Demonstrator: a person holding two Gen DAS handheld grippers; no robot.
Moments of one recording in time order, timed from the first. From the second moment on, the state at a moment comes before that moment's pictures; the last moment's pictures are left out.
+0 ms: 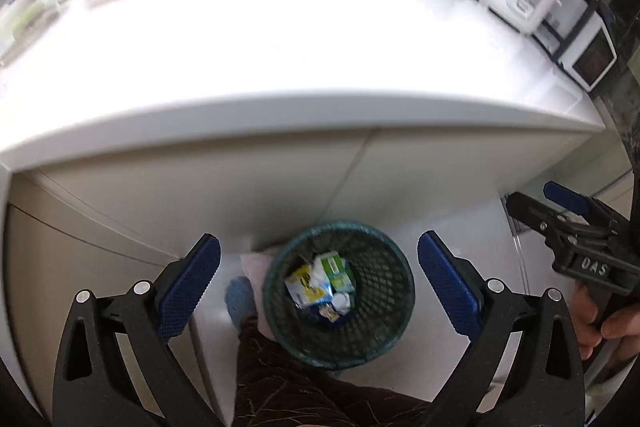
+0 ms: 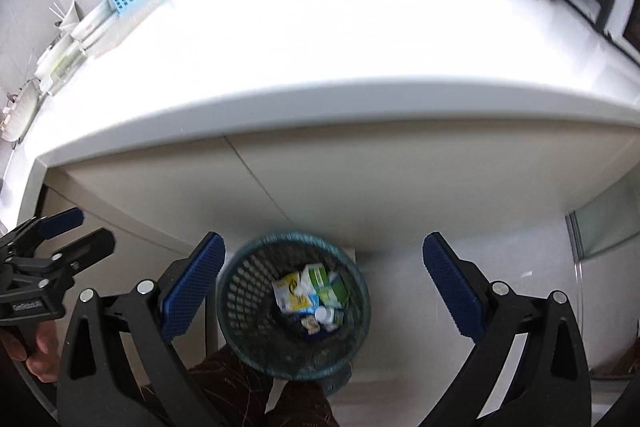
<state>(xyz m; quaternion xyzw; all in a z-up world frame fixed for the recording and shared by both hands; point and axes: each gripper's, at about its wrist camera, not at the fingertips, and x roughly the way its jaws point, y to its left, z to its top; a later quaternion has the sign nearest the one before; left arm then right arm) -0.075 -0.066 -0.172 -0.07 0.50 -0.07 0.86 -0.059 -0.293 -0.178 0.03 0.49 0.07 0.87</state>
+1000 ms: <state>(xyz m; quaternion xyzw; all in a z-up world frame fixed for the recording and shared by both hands) 0.086 0.099 -0.055 -0.11 0.46 0.03 0.88 0.118 -0.205 -0.063 -0.01 0.42 0.08 0.90</state>
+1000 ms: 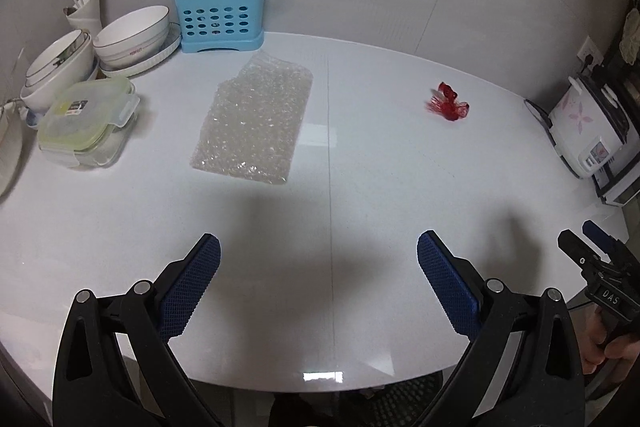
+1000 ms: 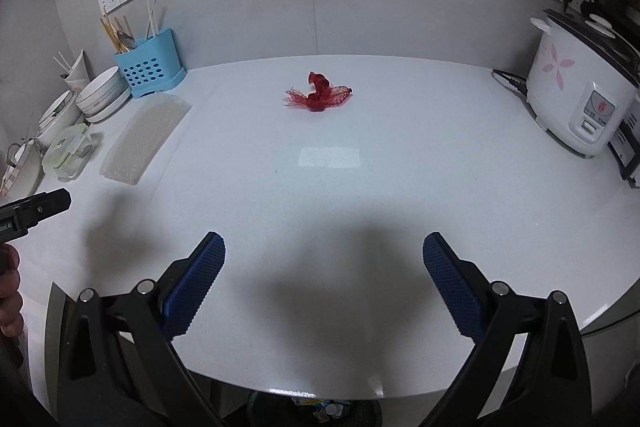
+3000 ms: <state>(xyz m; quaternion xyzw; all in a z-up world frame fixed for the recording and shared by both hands) 0.277 0.138 -0.129 -0.06 0.58 0.02 0.82 0.383 -0.147 -0.135 0.02 0.55 0.04 0.83</state>
